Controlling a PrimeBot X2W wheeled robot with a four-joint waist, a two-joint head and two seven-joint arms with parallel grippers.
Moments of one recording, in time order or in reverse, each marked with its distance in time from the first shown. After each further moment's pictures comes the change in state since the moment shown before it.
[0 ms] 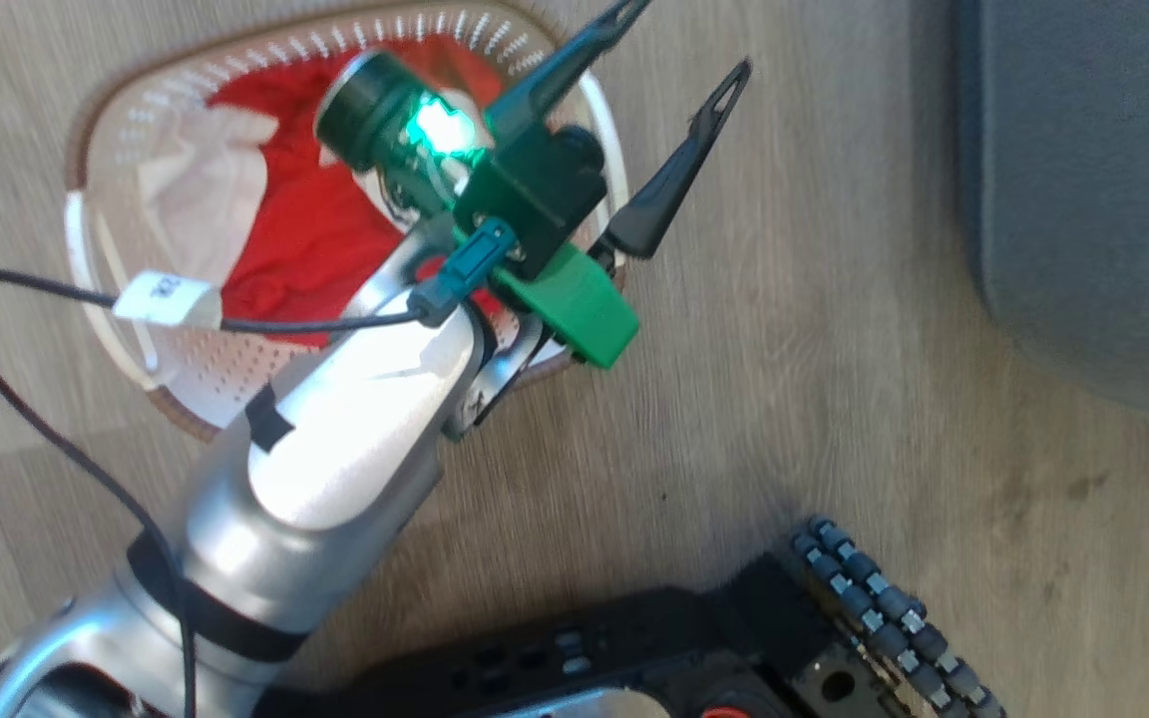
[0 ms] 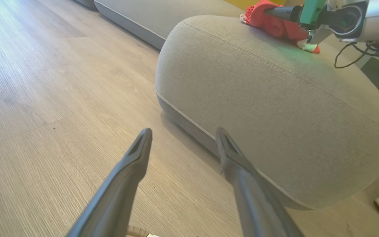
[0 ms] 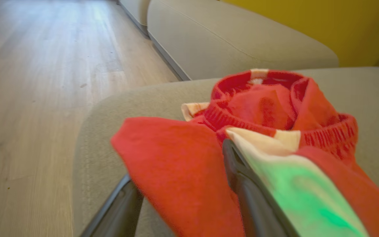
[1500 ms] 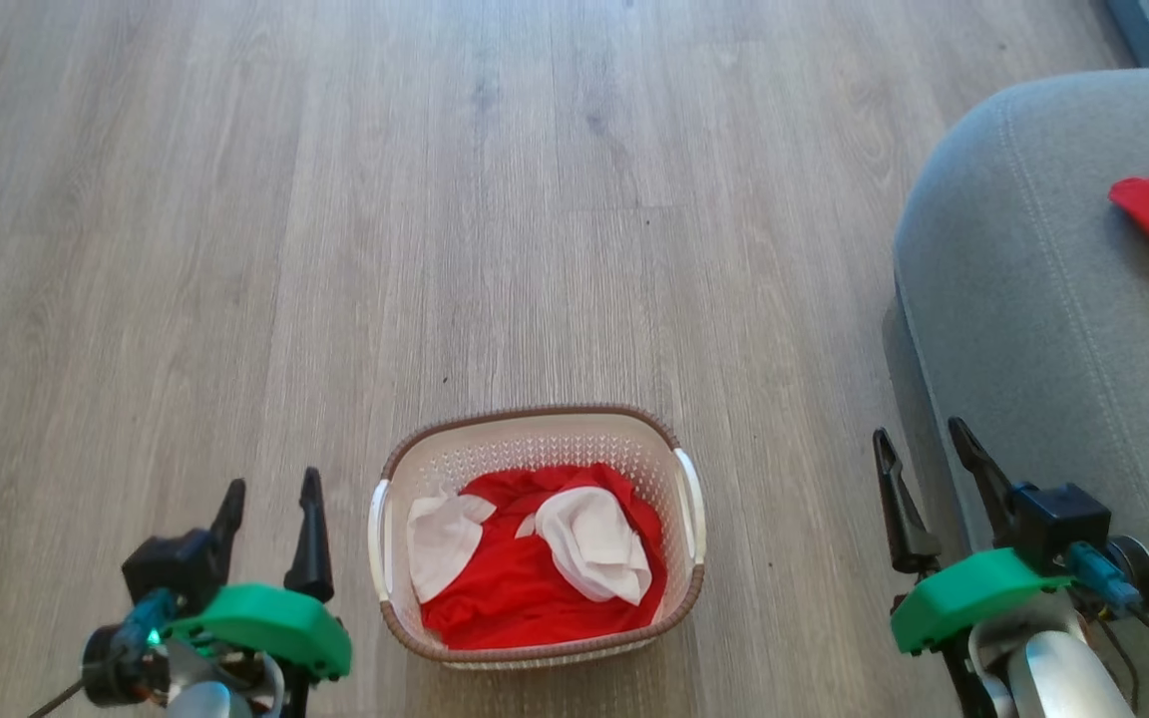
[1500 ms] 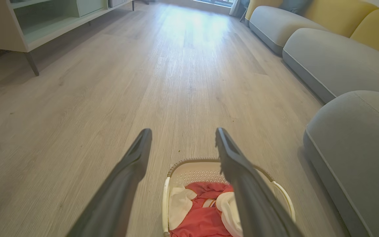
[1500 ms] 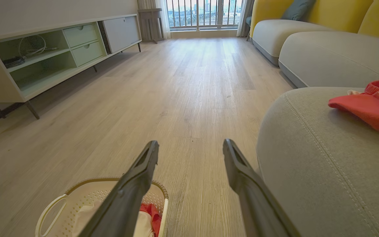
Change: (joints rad) left arm 0.811 -0.067 0.671 0.143 -0.018 0.018 -0.070; right arm 1.183 0.430 0.197 -0.688 -0.270 0.000 -0.003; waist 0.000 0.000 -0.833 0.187
